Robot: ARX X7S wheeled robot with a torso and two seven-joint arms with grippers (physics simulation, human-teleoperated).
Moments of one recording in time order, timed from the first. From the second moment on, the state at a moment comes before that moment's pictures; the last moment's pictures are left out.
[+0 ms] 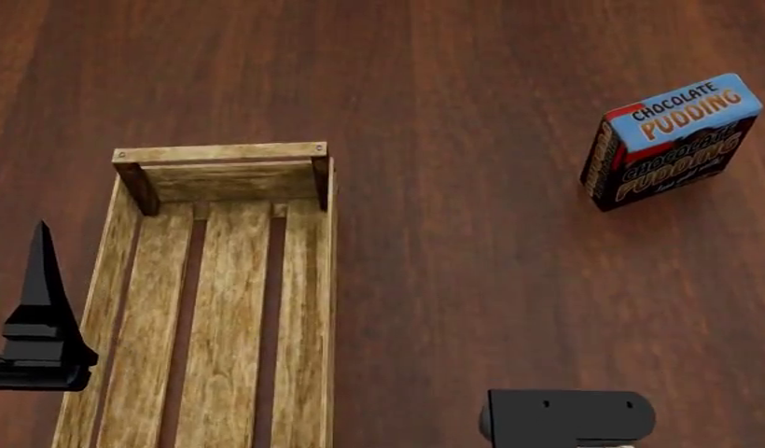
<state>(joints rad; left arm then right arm) -0.19 -0.36 0.11 0.52 -0.26 -0.24 -0.28 0.39 0.37 -0.02 -0.53 1.64 1.32 1.15</state>
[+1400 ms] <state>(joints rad) -0.19 -0.38 0.12 0.51 -0.27 -0.22 -0.29 0.32 0.40 -0.19 -0.37 1.38 1.23 0.91</state>
